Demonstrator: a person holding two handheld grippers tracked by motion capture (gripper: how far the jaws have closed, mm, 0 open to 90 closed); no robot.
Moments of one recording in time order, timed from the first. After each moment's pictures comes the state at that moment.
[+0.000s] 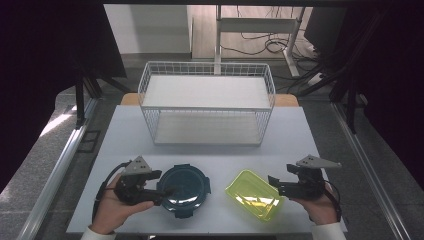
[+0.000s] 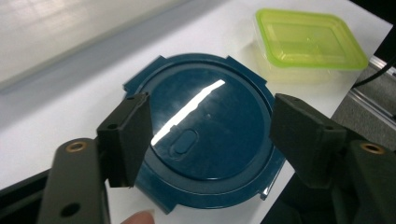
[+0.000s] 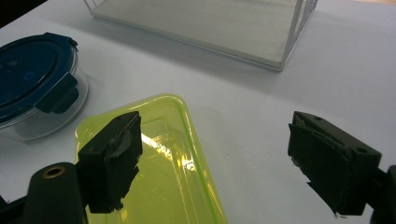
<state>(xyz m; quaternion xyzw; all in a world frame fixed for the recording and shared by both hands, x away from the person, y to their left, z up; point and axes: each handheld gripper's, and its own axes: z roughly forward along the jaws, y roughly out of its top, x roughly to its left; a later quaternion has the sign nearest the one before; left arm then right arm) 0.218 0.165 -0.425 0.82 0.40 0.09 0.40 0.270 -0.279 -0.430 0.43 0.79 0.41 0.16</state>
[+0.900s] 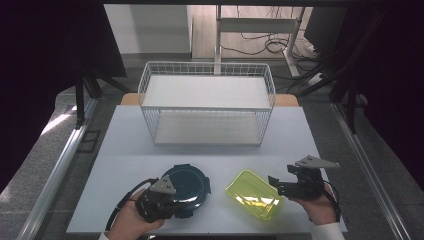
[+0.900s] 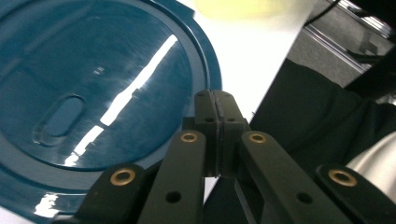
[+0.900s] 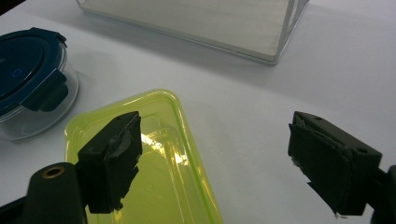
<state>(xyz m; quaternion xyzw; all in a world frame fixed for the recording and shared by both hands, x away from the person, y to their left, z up) 0.205 0.126 -0.457 0.88 0.32 -0.01 0.35 0.271 -0.279 -0.434 0.44 0.79 0.39 0.16</state>
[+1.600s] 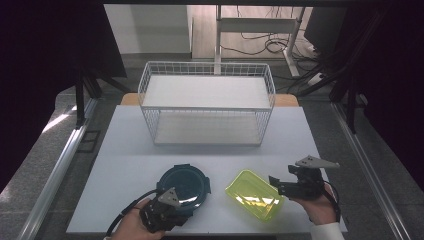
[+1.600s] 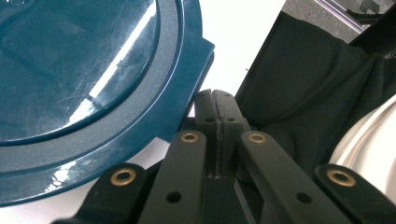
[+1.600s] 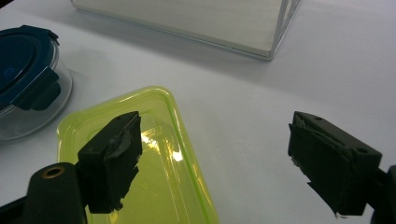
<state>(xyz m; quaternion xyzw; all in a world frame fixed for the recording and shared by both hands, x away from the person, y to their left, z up) 0.195 0.118 -0.480 0.91 0.29 -0.03 0.30 0.272 -0.280 -0.436 0.45 0.79 0.39 0.16</state>
